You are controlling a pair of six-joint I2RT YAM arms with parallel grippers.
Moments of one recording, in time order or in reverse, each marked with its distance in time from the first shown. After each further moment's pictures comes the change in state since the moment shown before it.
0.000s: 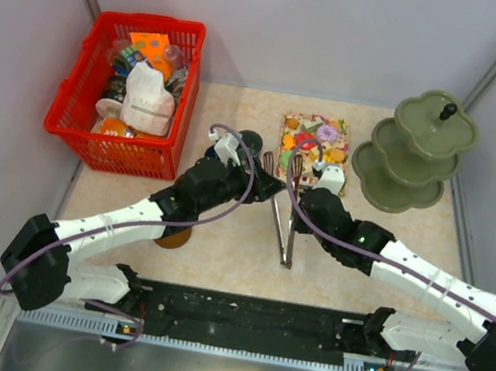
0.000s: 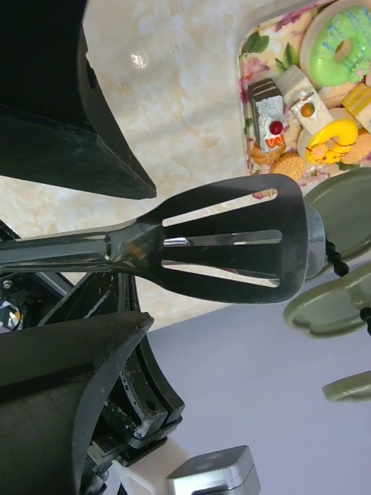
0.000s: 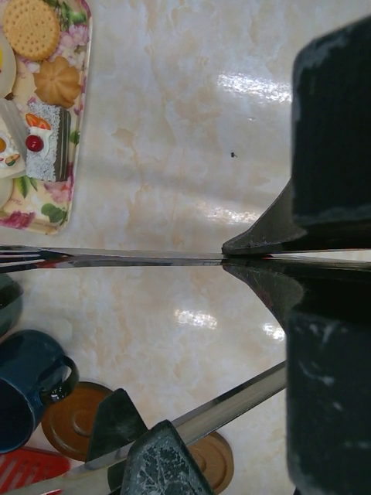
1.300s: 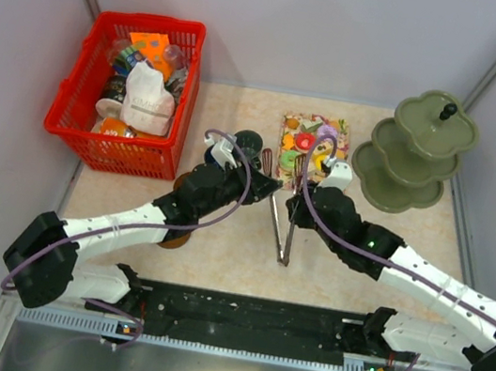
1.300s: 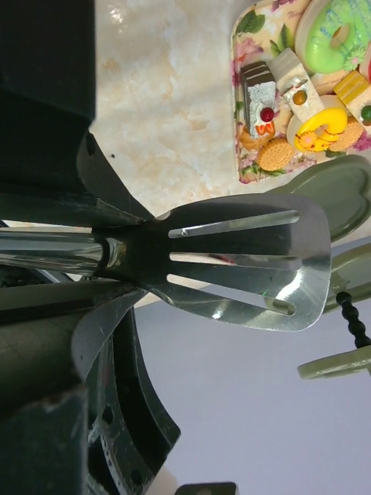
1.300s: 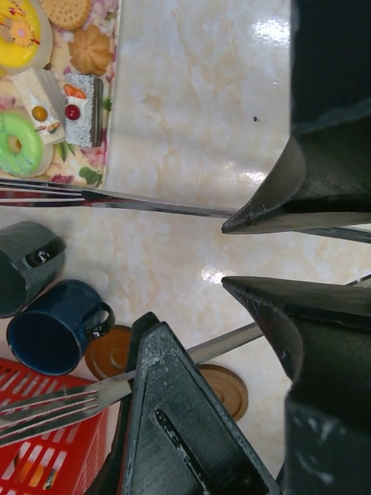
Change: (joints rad) left arm 0.000 0.021 -0.080 0.185 -0.025 -0.090; right arm 0.000 -0.054 -0.003 0.082 -0.021 0.022
